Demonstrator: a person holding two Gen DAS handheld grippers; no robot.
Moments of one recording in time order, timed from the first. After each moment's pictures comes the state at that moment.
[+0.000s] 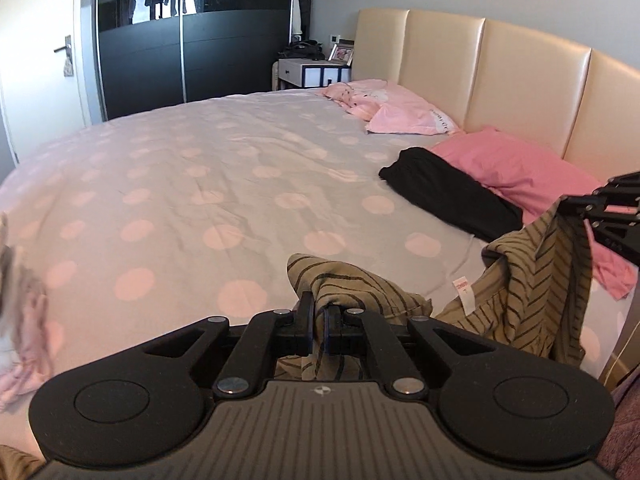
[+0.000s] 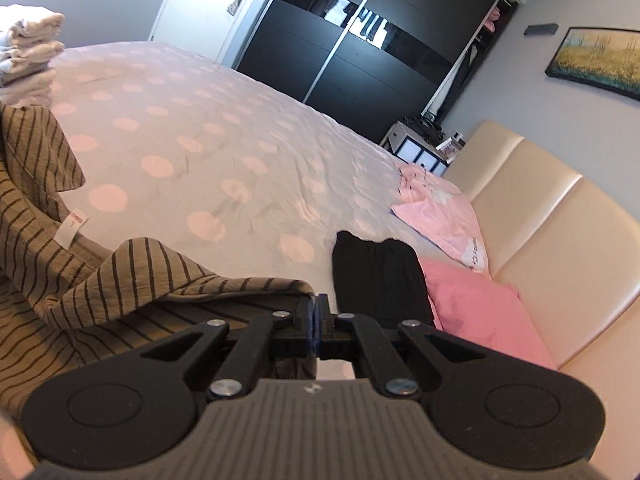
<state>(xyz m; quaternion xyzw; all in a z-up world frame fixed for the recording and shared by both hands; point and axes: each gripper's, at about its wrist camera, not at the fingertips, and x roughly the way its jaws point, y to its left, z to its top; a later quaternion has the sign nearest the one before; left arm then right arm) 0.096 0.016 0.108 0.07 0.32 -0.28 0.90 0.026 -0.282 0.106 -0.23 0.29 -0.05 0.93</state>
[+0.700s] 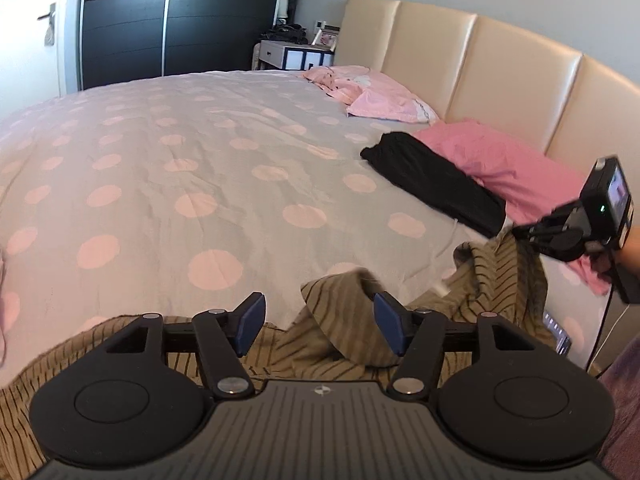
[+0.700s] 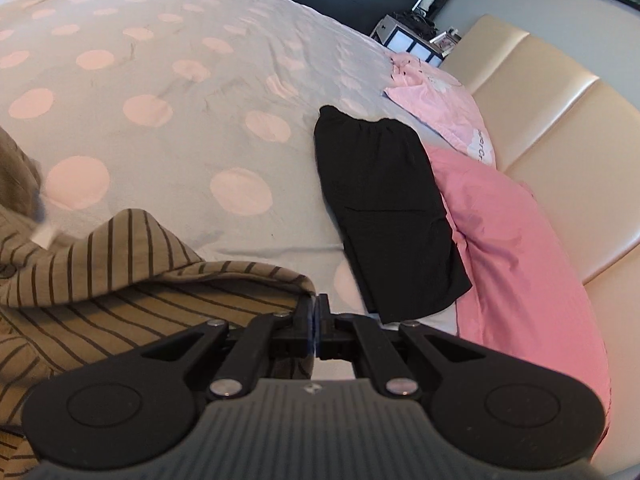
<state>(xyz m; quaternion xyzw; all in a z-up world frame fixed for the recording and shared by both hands) 0.121 0.013 0.067 0.02 0.35 -0.31 0.88 0.113 -0.351 0.019 -0.20 0.42 -0.10 0.88</state>
